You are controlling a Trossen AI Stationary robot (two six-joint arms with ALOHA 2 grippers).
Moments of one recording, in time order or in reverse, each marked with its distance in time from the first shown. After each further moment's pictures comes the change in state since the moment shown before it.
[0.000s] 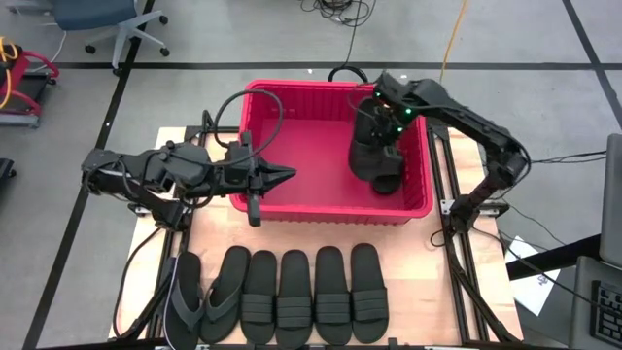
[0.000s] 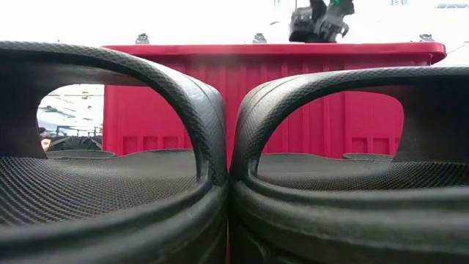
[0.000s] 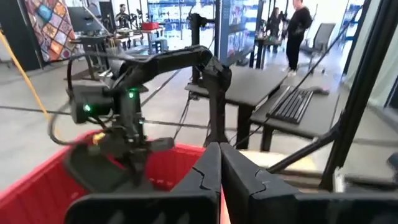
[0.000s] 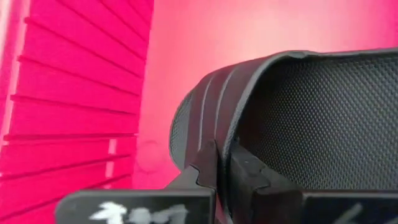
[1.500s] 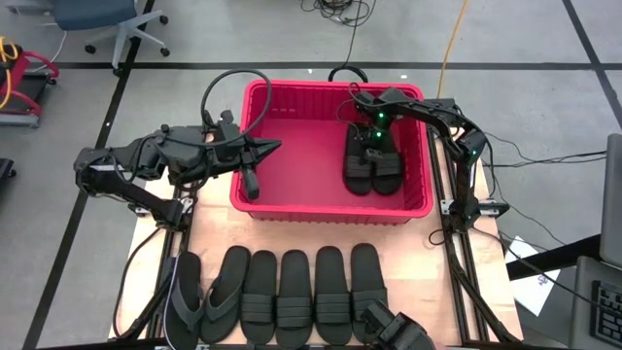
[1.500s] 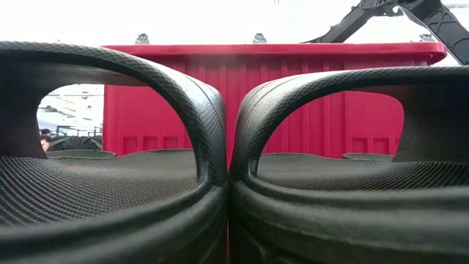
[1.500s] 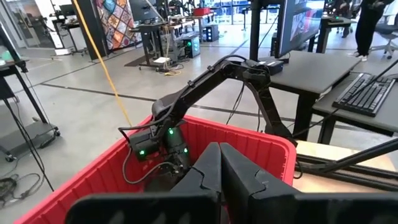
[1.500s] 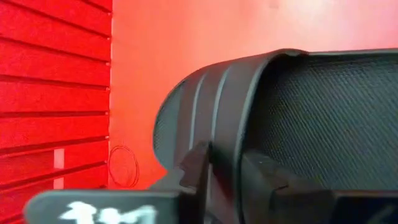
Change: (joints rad) left arm 0.104 -0.053 0.000 -0.125 -0.124 0.007; right arm -0.121 0.382 -0.054 0.082 -0.122 -0.107
